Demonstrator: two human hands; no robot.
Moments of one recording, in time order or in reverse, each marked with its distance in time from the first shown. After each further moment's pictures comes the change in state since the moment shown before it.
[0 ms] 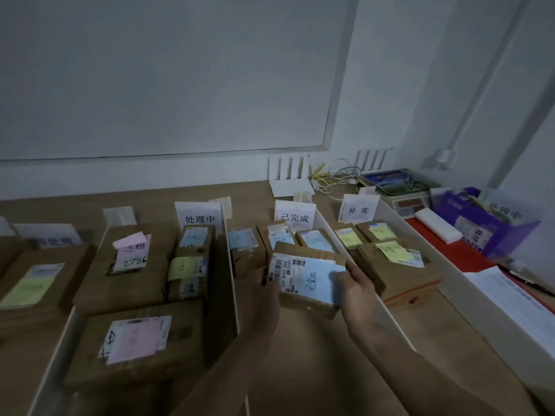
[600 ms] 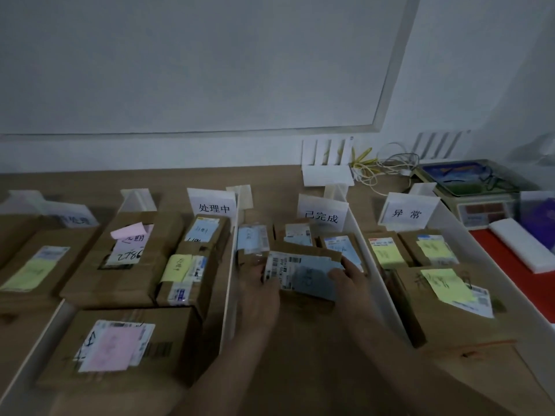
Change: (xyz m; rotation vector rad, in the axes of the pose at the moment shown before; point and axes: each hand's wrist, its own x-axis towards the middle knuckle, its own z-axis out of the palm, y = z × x) left_hand 0.118 -0.028 0.050 0.172 0.231 -0.112; right_hand 0.163 0.040 0.026 -0.114 -0.207 0.050
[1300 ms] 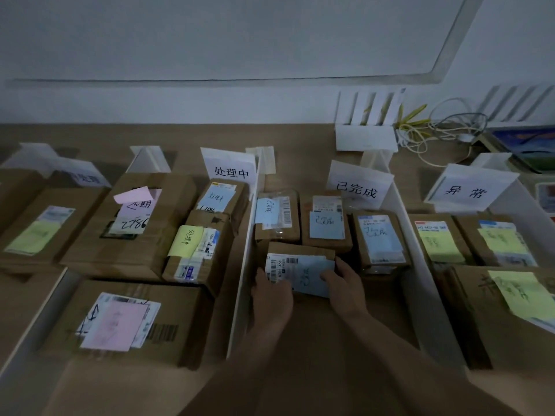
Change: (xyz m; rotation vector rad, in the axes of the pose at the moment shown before) left_hand 0.066 -0.078 0.017 0.175 0.155 -0.338; right_hand 0.063 0.089 0.059 -0.138 -0.198 0.144
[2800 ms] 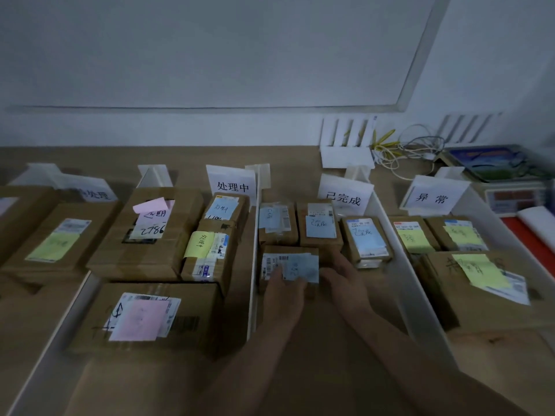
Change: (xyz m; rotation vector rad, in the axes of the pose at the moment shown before) left_hand -0.072 0.009 -0.049 -0.005 -0.184 0.257; right_hand -0.087 -0.046 -0.001 0.053 0.013 -0.052
